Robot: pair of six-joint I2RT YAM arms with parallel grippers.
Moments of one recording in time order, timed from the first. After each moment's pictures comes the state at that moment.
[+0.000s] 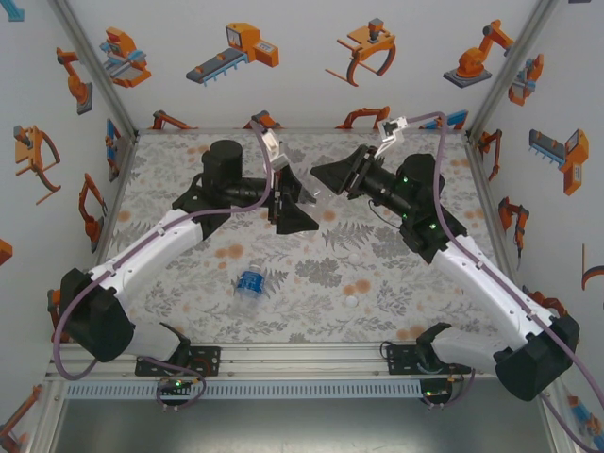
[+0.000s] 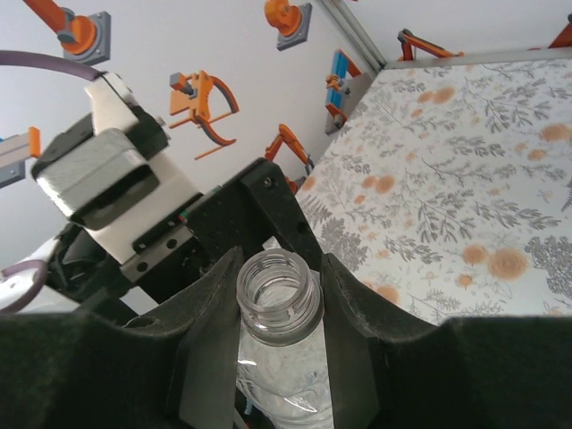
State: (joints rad) left arm -0.64 1.40 1.19 -0.01 0.98 -0.09; right arm 0.57 1.14 1.08 0.10 -0.34 0.73
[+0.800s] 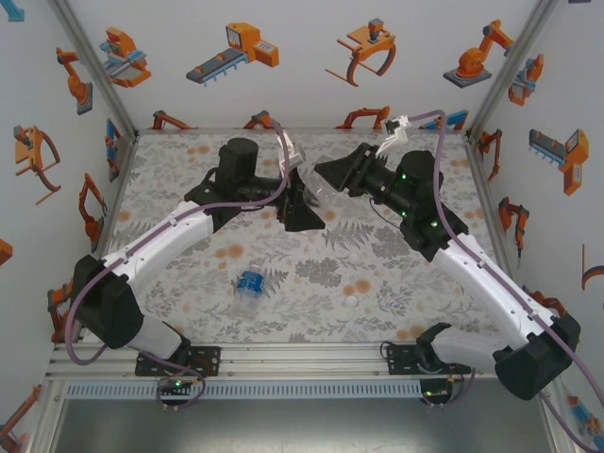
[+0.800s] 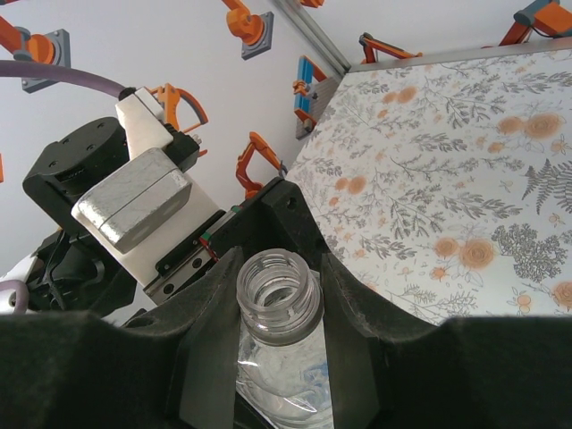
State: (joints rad) left arm -0.67 1.49 1.26 -0.12 0.91 -0.07; right arm 0.57 1.15 1.11 0.03 -0.26 0.72
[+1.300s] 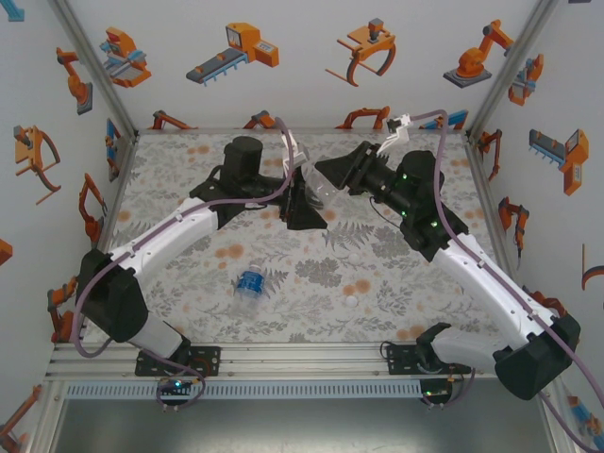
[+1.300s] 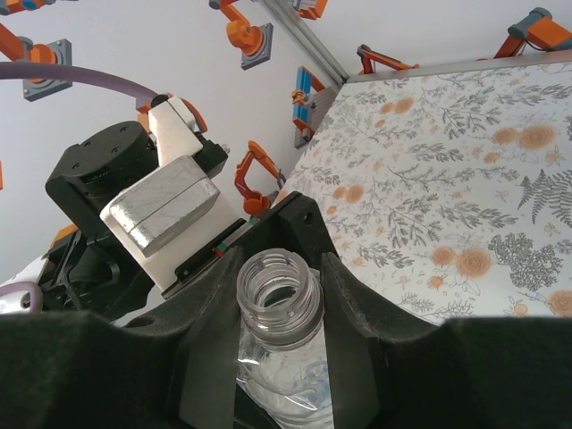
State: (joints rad) left arm -0.67 1.53 1.28 -0.12 0.96 -0.08; right arm 0.57 1.15 1.11 0.05 -0.24 0.72
